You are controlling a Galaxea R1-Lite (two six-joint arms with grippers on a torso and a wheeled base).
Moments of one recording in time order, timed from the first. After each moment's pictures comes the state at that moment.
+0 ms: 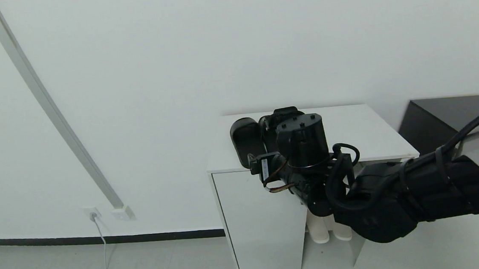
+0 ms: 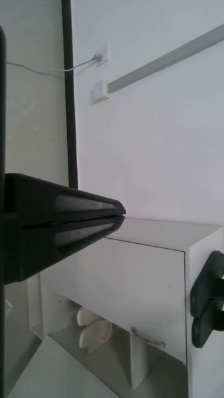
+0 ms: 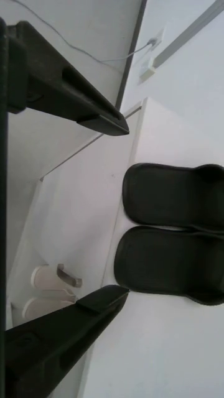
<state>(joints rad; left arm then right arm) -0.01 0.00 0.00 0.00 -0.02 0.01 0.88 2.02 -1.27 -0.53 -0.57 0.20</state>
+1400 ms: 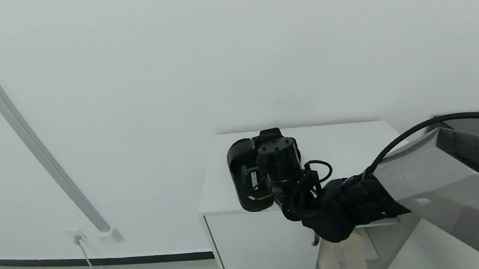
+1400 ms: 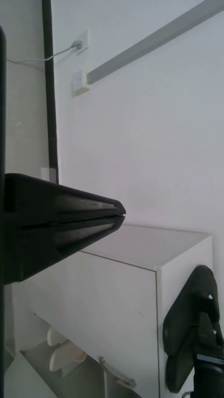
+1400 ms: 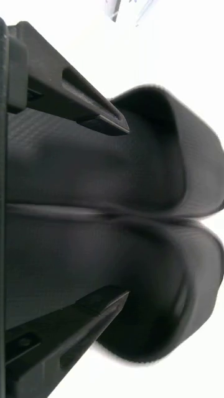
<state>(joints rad) -0.01 0.00 0.00 0.00 -0.01 0.01 0.84 2.25 -1.40 -0.61 -0.57 0.18</state>
